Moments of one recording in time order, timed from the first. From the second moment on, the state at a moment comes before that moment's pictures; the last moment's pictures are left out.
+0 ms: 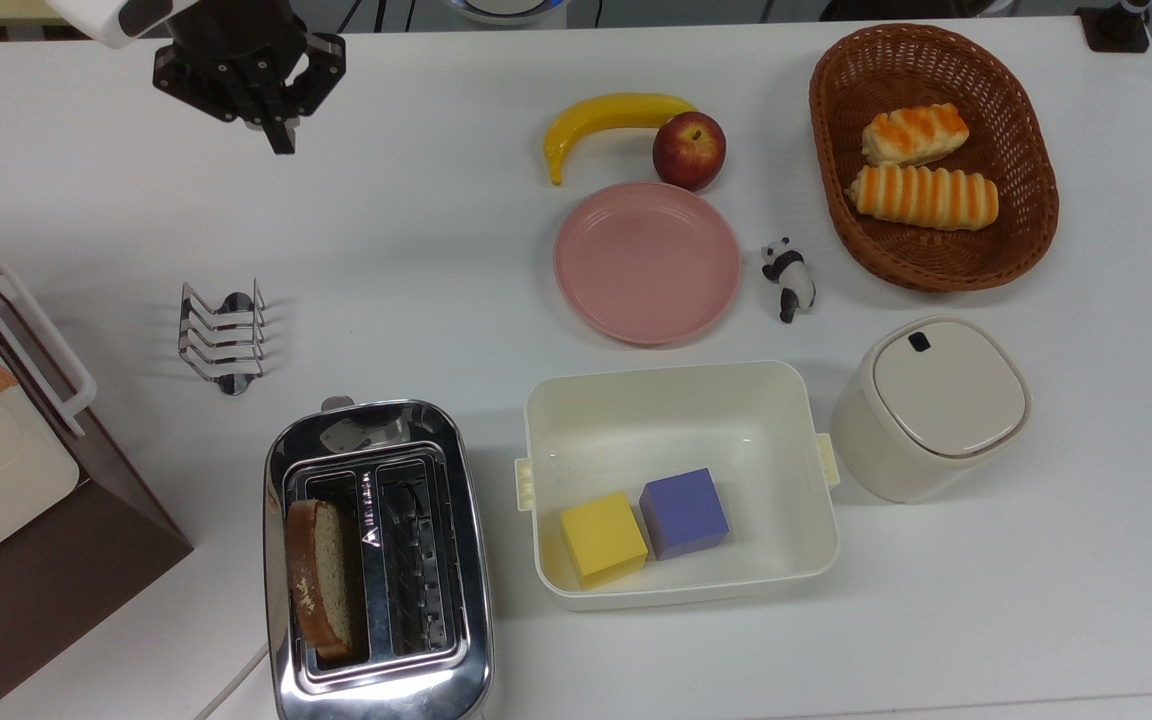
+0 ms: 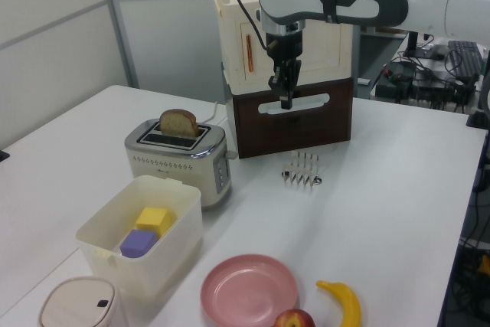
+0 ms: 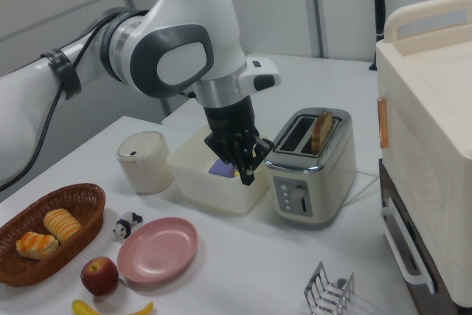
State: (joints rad) arm -0.05 0.29 -0.17 -1.28 0.04 1.59 -0.33
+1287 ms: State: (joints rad) arm -0.05 0.51 -0.16 -1.30 0.13 2.02 -0.32
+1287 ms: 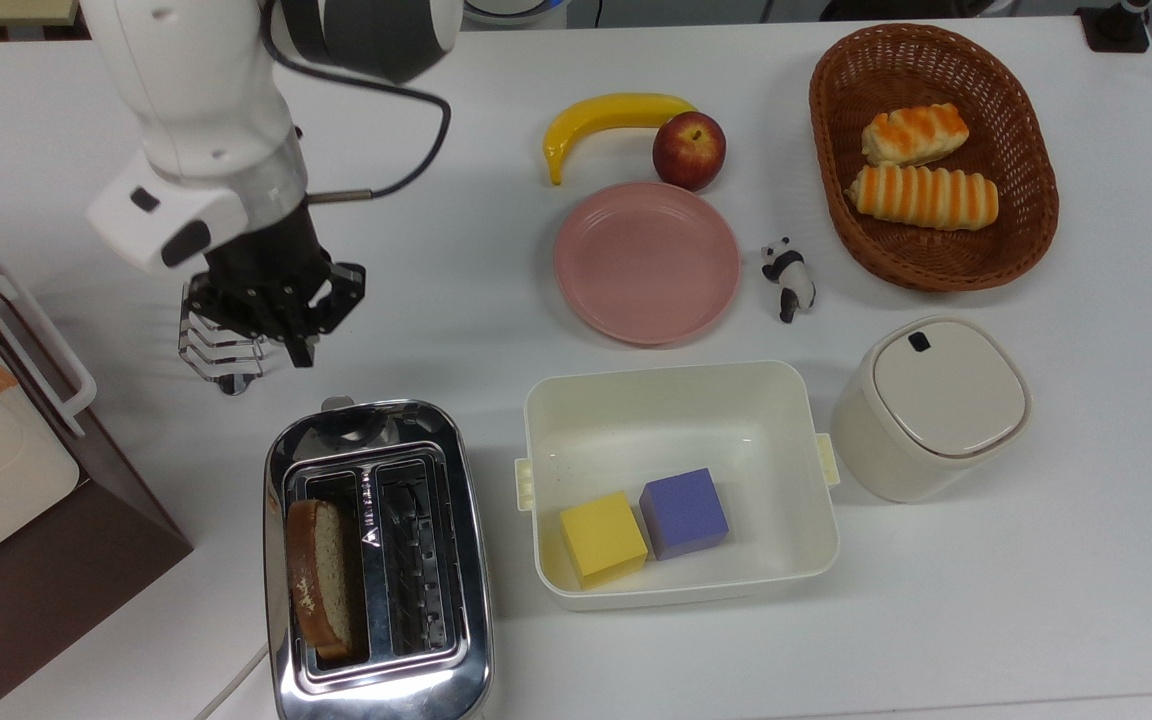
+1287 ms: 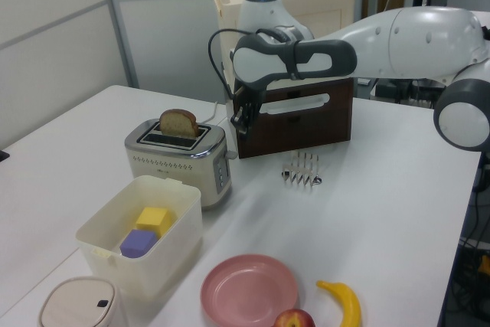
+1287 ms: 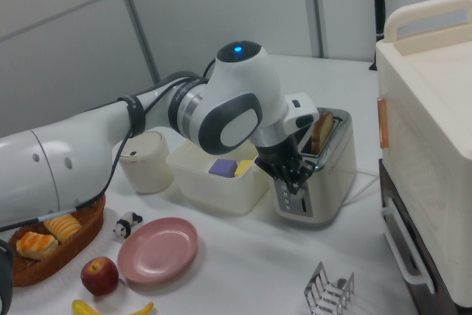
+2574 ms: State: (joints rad) arm -0.04 0.63 -0.12 -1.35 0.16 2.22 -0.32
